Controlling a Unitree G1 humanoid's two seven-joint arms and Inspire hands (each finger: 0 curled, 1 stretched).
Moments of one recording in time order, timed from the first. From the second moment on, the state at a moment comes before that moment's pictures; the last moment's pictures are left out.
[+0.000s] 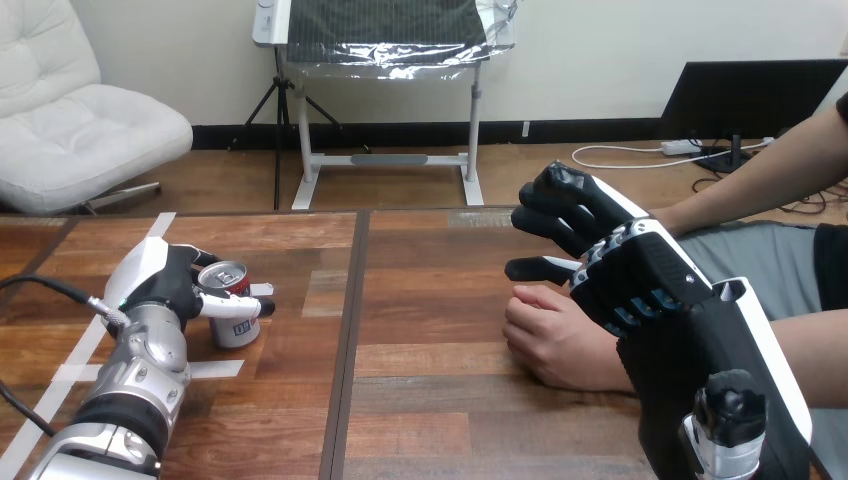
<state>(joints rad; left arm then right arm) -0.75 0.37 -0.19 1.26 0.37 0.04 0.19 0.51 -0.20 0.14 -0.55 0.23 -0.48 0.30</state>
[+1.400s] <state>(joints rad) -0.75 0.35 -0.18 1.26 0.36 0.00 0.23 0.53 -0.20 0.14 -0.56 0.23 -0.48 0.29</state>
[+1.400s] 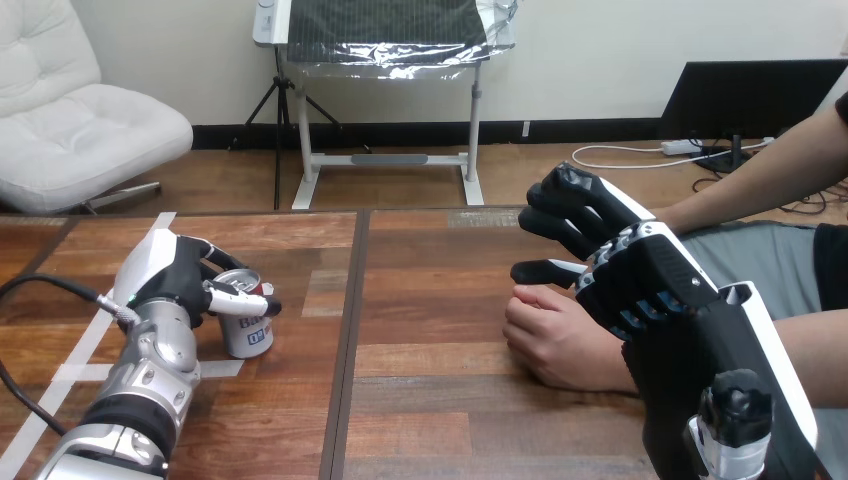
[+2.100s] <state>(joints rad) -0.75 0.35 -0.18 1.26 0.36 -0.02 0.25 0.53 -0.20 0.14 -0.58 0.22 -0.48 0.28</state>
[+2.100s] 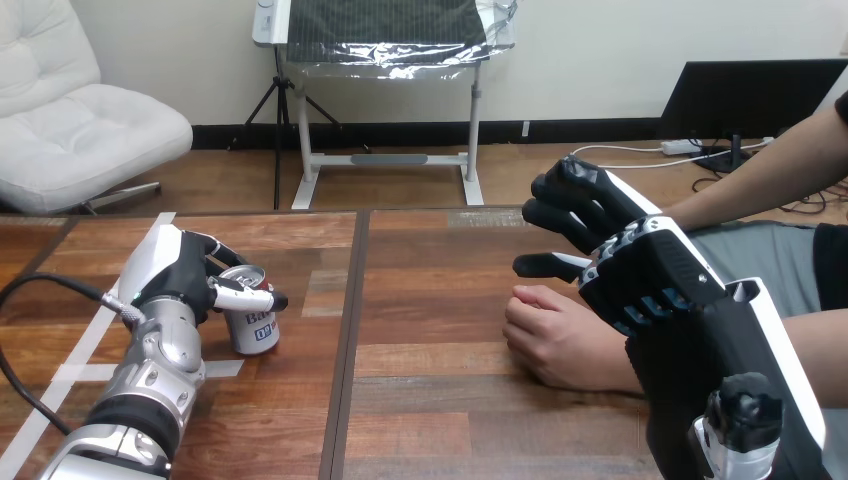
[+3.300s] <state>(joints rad) -0.75 0.35 -0.19 1.24 0.37 -0.06 0.22 0.48 -0.21 0.09 -0.56 0.15 -0.45 0.27</state>
